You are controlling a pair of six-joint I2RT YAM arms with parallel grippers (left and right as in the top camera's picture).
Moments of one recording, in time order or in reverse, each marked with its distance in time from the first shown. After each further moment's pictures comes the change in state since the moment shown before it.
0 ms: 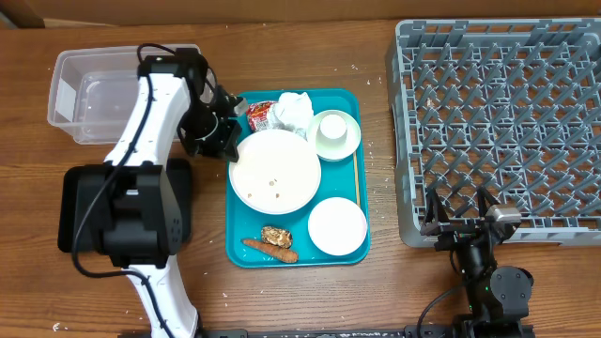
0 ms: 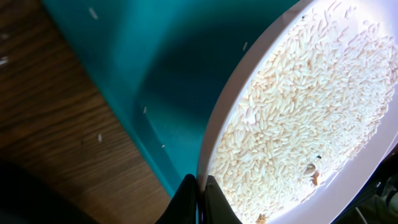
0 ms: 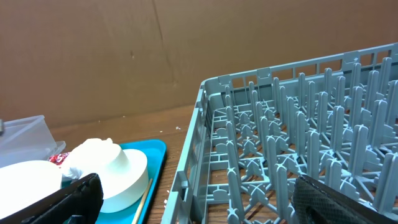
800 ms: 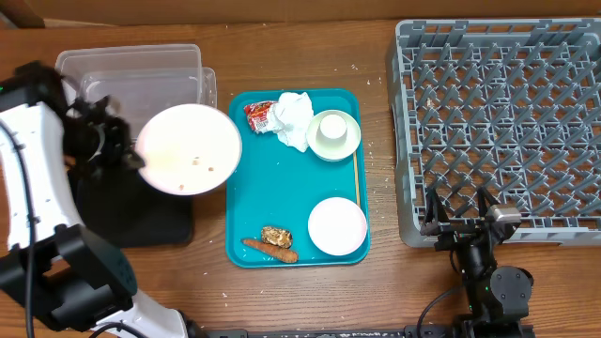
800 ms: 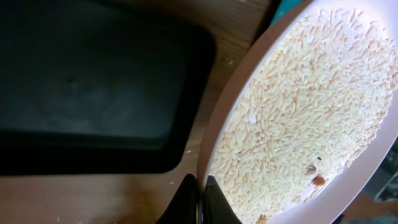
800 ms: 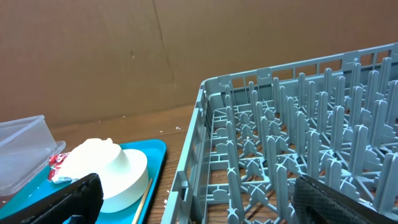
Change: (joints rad) left arm 0.480 -0.253 0.003 -0.184 0.007 -0.218; right arm 0.000 0.000 0.000 0.000 0.000 0.000
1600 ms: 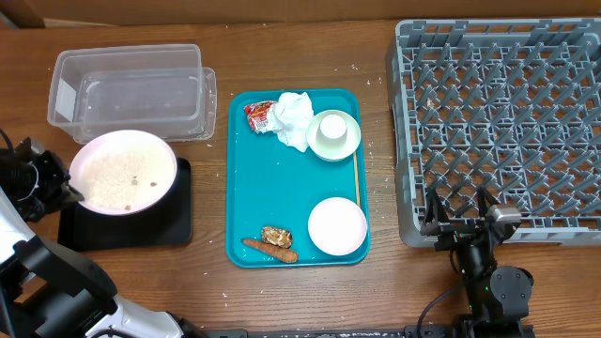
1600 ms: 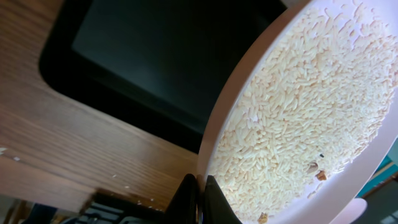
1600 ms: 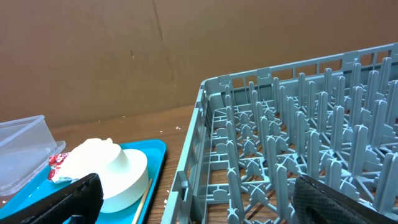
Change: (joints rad) left arm 0.285 0.000 0.000 -0.022 -0.153 -0.053; right arm 0.000 0.000 0.000 0.000 0.000 0.000
